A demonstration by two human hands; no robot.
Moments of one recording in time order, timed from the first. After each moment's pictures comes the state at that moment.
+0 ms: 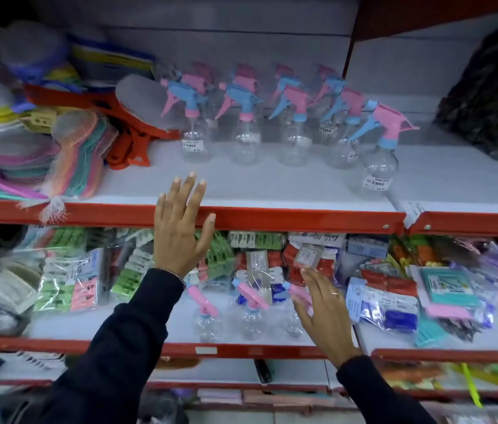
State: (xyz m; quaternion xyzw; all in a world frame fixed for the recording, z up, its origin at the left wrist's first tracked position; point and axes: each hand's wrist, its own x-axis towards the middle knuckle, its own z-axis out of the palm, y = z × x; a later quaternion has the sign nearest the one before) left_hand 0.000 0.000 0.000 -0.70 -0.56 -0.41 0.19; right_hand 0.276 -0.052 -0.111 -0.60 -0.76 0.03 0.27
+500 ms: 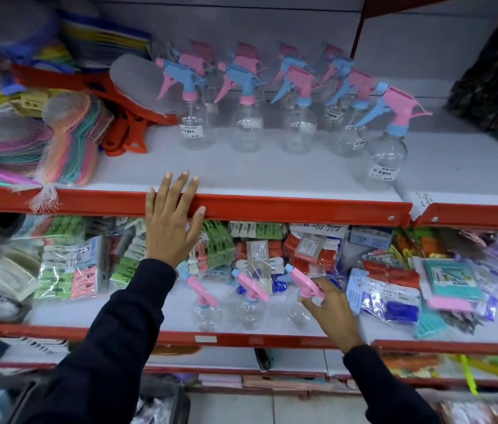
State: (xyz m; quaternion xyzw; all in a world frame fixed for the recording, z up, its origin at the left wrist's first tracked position) left_hand -0.016 0.013 -0.016 -0.68 -0.62 -0.34 0.20; right_hand 0.295 -0.039 -0.129 -0.65 -0.67 0.22 0.29
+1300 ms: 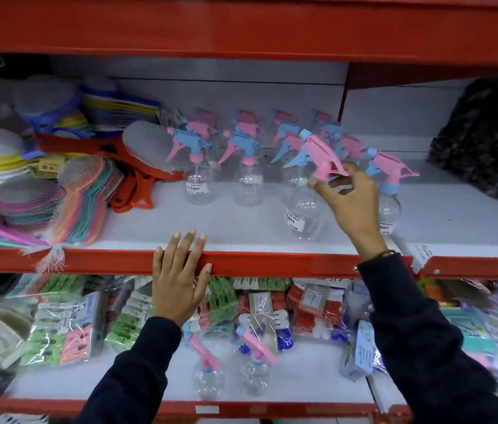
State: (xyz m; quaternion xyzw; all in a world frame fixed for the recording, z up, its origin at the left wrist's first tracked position) left_hand -0.020 0.022 -0.022 -0.68 -0.61 -0.35 0.20; right_hand 0.256 0.066 0.130 -0.49 -0.62 0.15 0.60
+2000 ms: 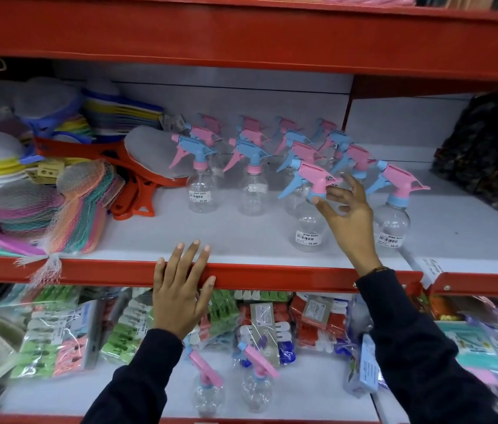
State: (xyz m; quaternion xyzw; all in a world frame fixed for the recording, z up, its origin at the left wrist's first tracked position) left_hand -0.022 0.030 -0.025 -0.67 -0.61 -0.35 0.24; right_hand 0.254 0.090 0.101 -0.50 -0.61 0.19 0.59
